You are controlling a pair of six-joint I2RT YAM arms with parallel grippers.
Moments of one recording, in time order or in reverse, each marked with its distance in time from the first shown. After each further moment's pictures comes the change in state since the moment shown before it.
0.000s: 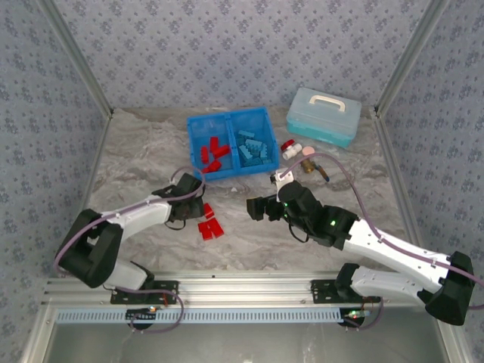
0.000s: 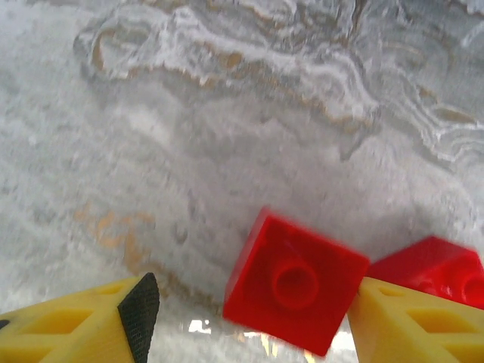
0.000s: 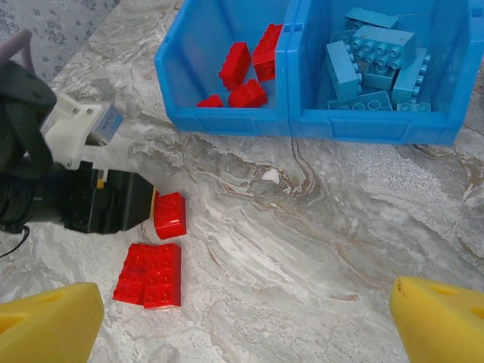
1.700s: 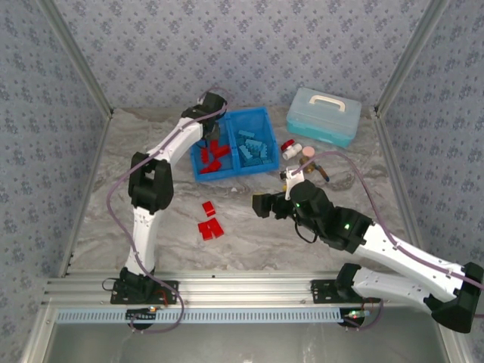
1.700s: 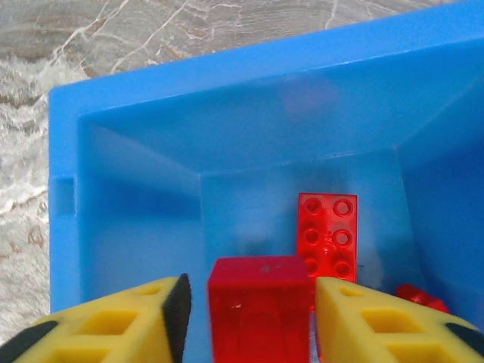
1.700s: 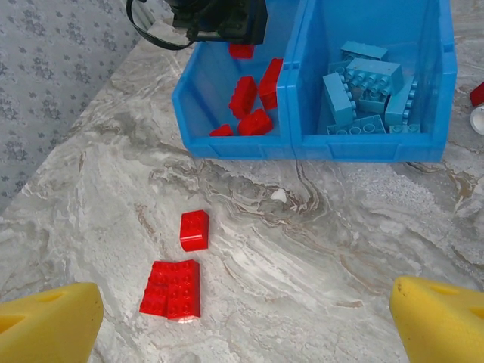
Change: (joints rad) left arm 0.116 0.829 1.374 -0.392 -0.169 0.324; right arm -0.002 -0.092 0.030 -0.052 0.009 0.033
